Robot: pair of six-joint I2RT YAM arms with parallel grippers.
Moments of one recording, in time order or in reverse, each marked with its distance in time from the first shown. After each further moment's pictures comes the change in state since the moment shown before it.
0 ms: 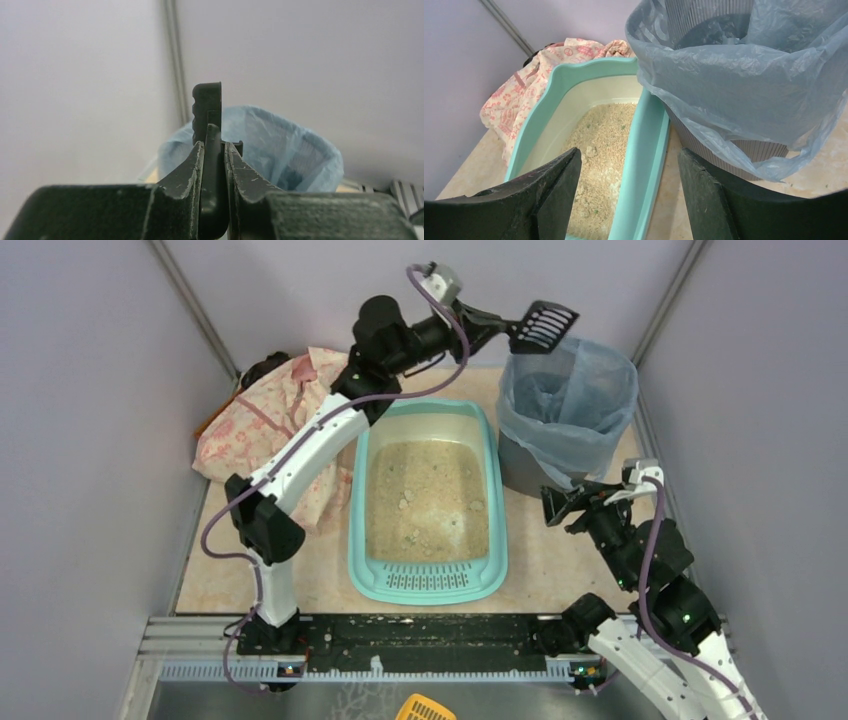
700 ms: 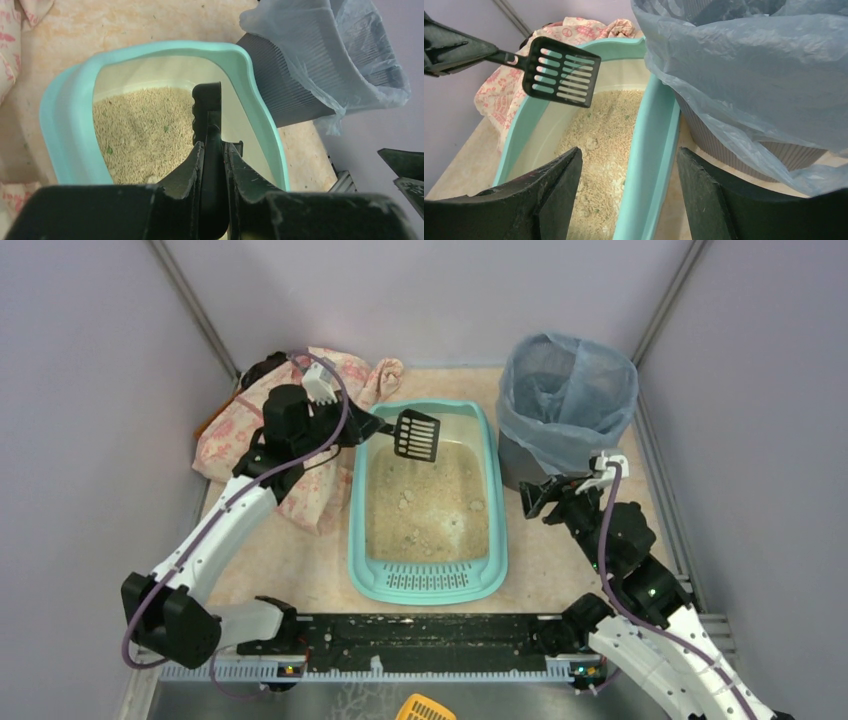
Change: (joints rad) left arm 0.307 -0.696 -0.959 -0.238 -0.185 -0.451; right arm -0.001 0.079 -0.109 0.145 -0.034 0.018
